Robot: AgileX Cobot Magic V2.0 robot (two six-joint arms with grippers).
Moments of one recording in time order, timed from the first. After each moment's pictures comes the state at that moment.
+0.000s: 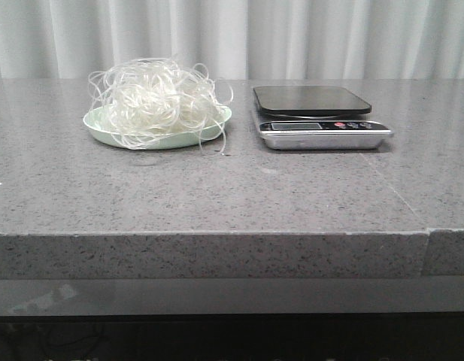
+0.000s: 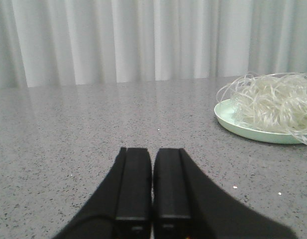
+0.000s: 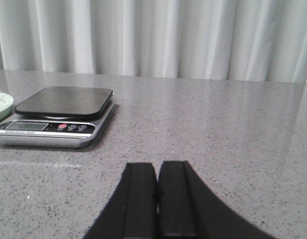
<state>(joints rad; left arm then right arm) -0.06 0.00 0.01 0.01 0.03 0.02 0.04 -0.01 0.03 0.00 0.01 0.02</state>
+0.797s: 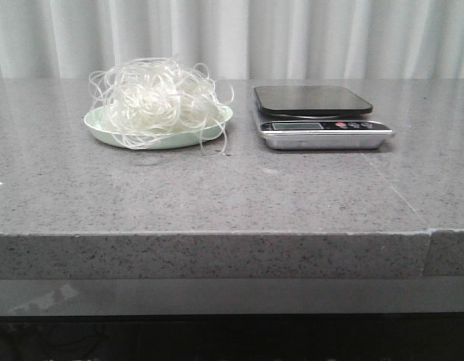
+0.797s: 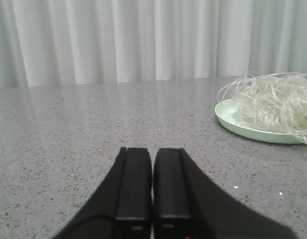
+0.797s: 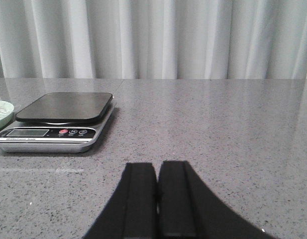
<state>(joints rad) -0.06 0.00 0.01 0.01 0.03 0.02 0.04 -0.01 0.03 0.03 0.00 0.02</state>
